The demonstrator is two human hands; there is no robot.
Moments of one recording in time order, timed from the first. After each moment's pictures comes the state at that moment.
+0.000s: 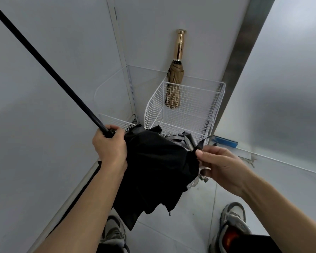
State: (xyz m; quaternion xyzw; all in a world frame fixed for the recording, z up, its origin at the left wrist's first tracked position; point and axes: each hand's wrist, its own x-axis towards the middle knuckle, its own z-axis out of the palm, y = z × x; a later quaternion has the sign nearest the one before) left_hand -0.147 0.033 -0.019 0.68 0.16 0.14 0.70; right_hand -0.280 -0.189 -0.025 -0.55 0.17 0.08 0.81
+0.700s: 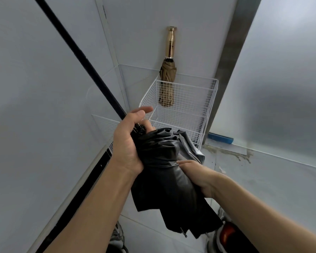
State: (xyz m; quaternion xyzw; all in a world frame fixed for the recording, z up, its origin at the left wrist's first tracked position) left_hand -0.197 -0.009 0.037 0.45 -0.04 -0.18 0.87; right_hand -0.263 -0.148 -0.042 -0.61 0.29 0.24 0.70
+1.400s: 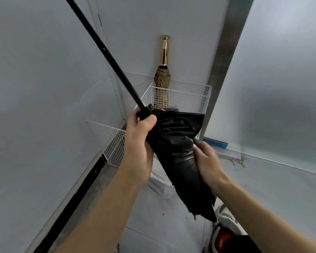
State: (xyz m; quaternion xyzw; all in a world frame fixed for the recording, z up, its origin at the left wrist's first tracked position) left_hand -0.205 -0.034 0.034 0.46 -0.12 -0.15 0.87; right_hand -0.266 -0.175 -0.025 -0.71 0.28 -0.10 0.64
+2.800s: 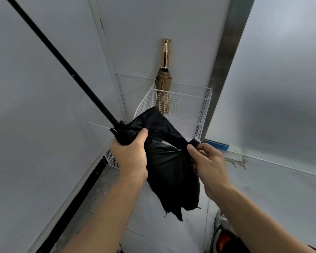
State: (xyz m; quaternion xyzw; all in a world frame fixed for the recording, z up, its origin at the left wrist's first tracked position) left_hand -0.185 -0.038 0.004 0.56 0.15 0.03 0.81; right_hand -0.272 -0.169 -0.021 -0.62 0.29 -0.15 0.71
